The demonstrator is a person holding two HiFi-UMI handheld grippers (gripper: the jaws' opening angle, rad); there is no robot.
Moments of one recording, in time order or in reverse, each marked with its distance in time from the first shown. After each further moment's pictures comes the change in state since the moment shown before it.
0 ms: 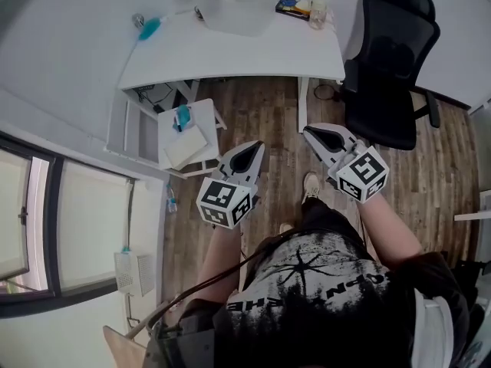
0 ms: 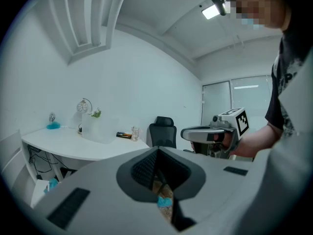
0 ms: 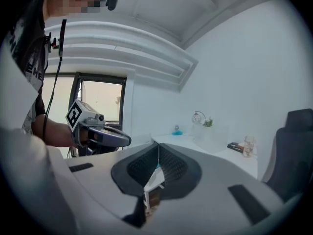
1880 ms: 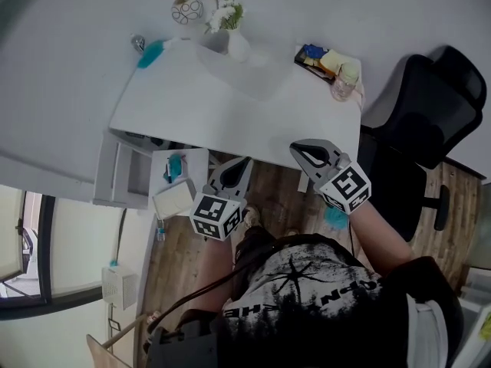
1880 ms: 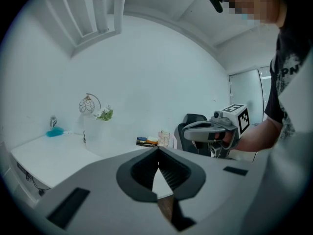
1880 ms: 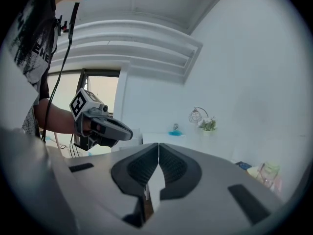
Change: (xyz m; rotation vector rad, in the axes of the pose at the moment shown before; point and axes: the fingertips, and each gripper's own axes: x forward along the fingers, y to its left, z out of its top) left arm 0.271 0.203 0.064 -0.015 0.040 0.217; right arm 0.211 -0.293 -0.002 -0.112 0.040 0.233
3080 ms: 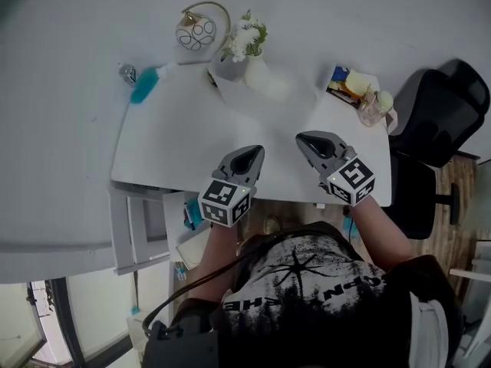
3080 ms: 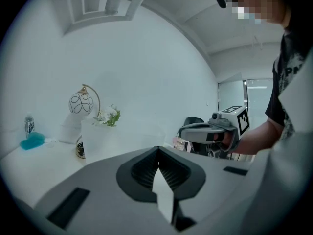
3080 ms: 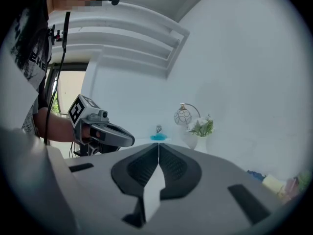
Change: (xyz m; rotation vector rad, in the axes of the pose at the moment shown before) left arm 0.089 0.215 0.050 0.012 0.008 -0.240; right arm 0.207 -0.090 0.030 0.087 0.012 -0.208
